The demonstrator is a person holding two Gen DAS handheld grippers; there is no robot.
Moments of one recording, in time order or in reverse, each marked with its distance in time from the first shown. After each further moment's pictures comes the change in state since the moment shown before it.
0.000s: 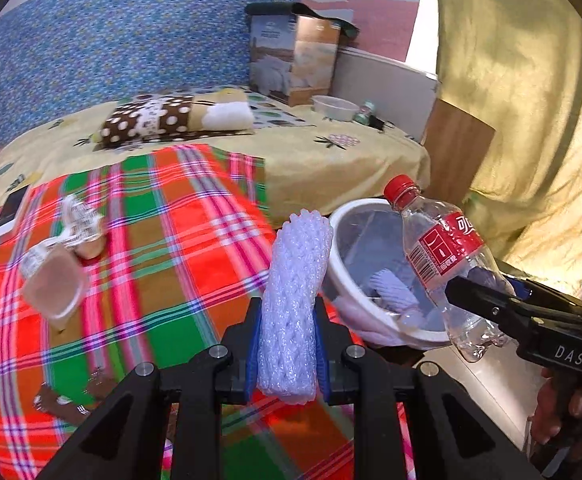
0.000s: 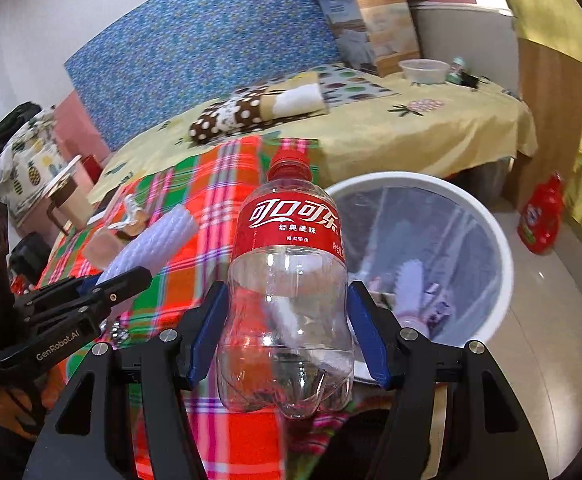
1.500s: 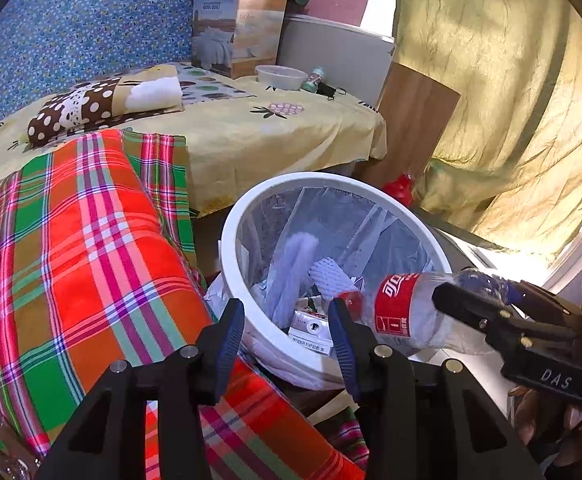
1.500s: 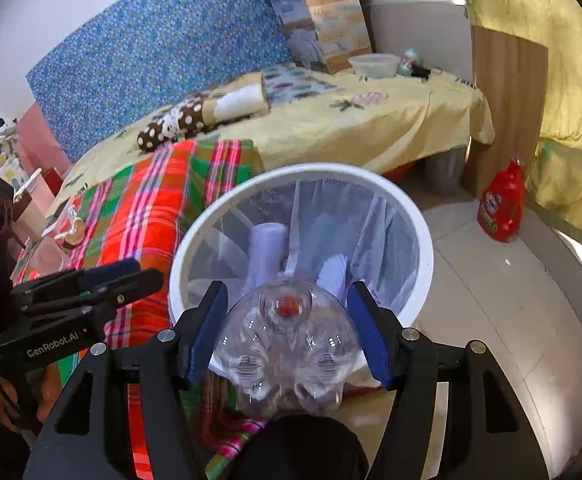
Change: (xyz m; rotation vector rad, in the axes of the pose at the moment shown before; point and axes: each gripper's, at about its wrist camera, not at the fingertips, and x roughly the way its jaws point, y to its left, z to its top) left arm 0.071 -0.064 0.013 0.065 0.097 -0.139; right arm -0.011 -0.054 0.001 0.028 -0.033 -0.107
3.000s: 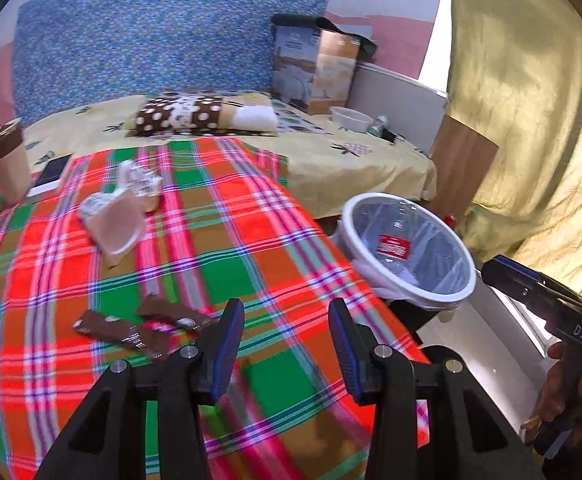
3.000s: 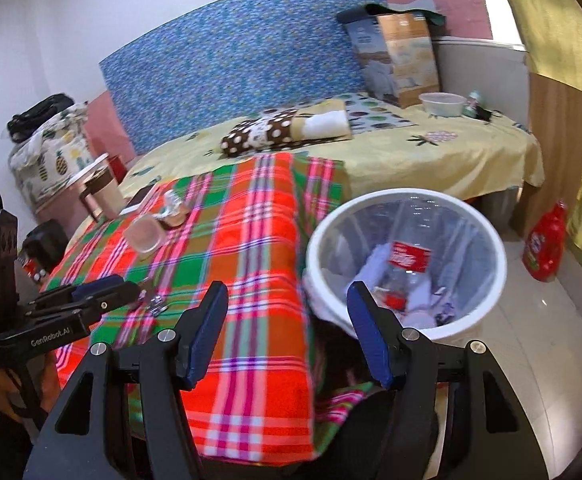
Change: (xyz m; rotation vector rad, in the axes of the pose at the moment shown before) left arm -0.145 0.074 -0.088 -0.156 -0.148 0.178; right arm -0.036 0.085 -0.031 -0.137 -0.065 0.184
